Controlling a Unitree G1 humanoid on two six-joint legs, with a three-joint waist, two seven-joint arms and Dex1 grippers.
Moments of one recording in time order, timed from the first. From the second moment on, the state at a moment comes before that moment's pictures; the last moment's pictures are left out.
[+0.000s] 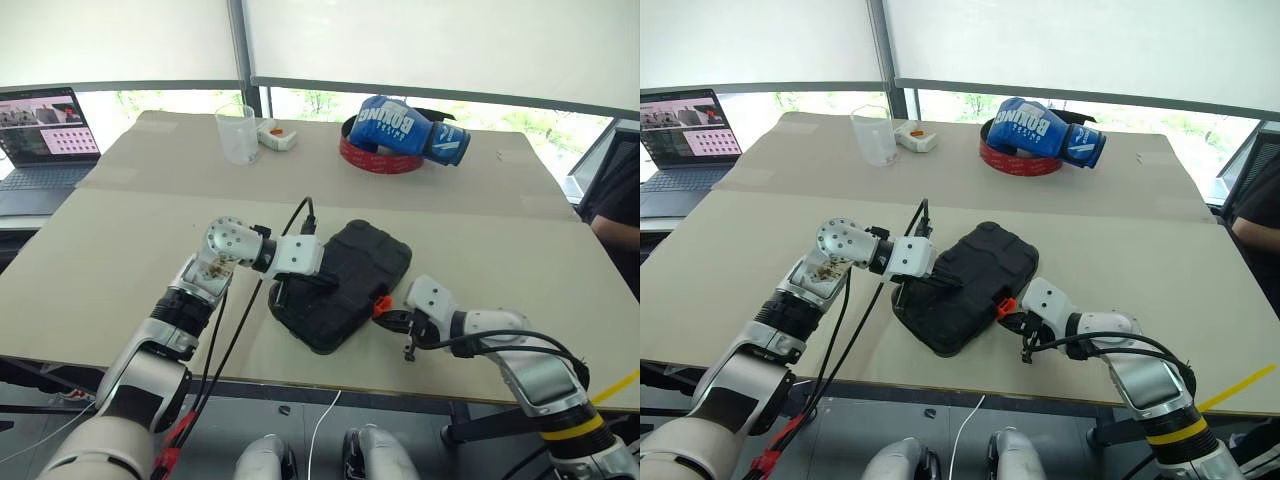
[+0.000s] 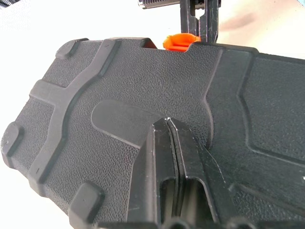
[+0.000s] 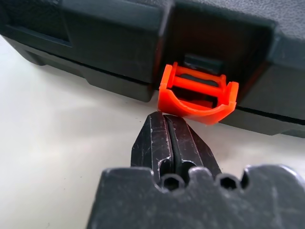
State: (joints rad) left arm -0.87 0.45 -0.36 0.48 0.01 -0.26 -1.35; right arm -0.25 -0.65 0.19 -0.24 0.17 0.47 0.87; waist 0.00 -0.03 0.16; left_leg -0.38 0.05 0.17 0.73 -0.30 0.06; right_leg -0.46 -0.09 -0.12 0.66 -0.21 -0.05
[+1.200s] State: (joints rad) left arm -0.79 0.59 -0.20 0.46 -0.11 -0.03 -1.34; right arm -0.24 -0.88 -0.09 -0.40 0.42 0.59 1.07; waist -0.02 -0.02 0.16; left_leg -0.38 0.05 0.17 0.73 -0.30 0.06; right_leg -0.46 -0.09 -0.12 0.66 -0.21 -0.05
